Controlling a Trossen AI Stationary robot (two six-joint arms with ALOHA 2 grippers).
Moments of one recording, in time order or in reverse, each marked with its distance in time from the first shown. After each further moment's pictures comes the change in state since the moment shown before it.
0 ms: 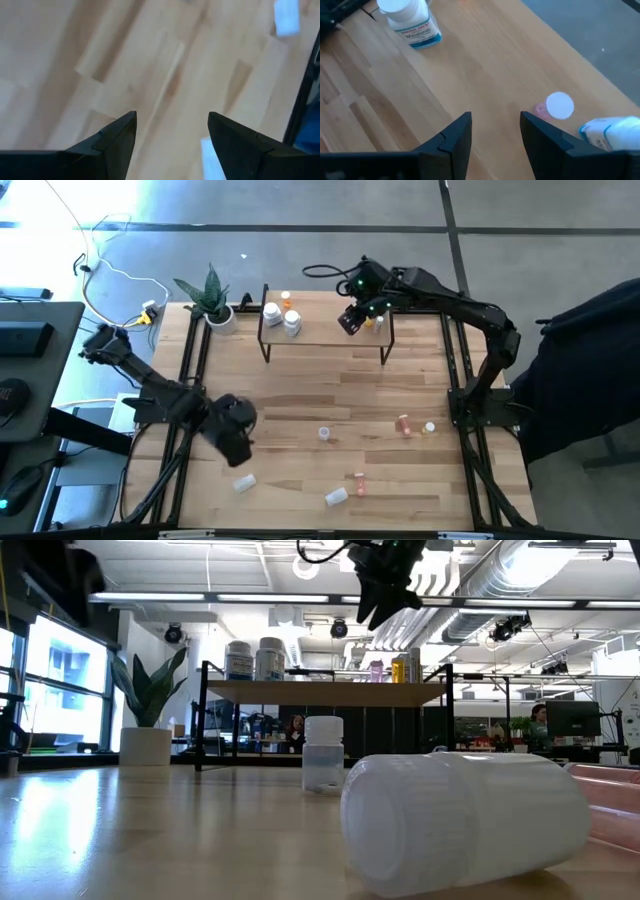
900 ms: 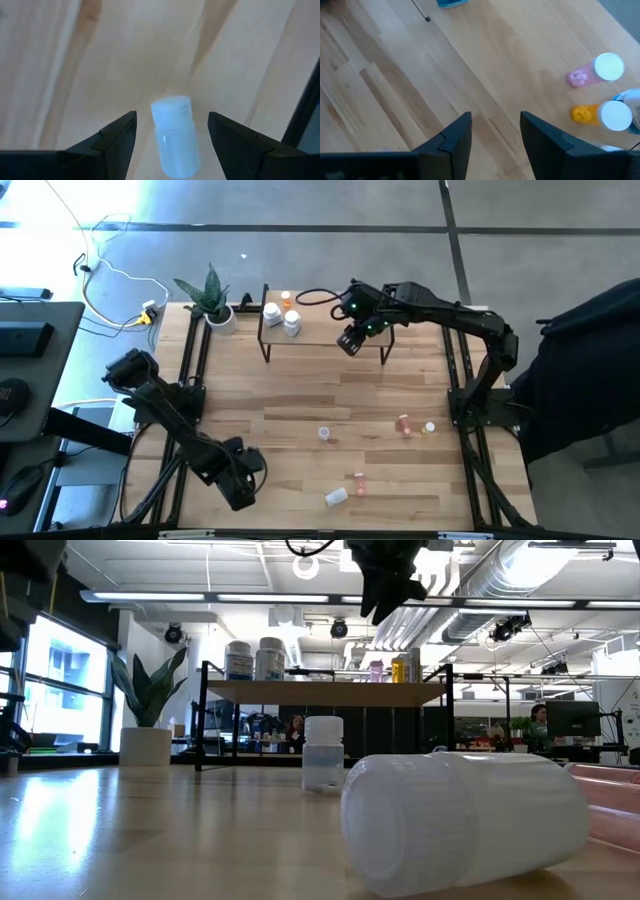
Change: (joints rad) left arm -0.211 0.405 0.000 0.261 0.133 -0.154; right arm 0.139 0.001 0.000 -0.102 0.037 0.065
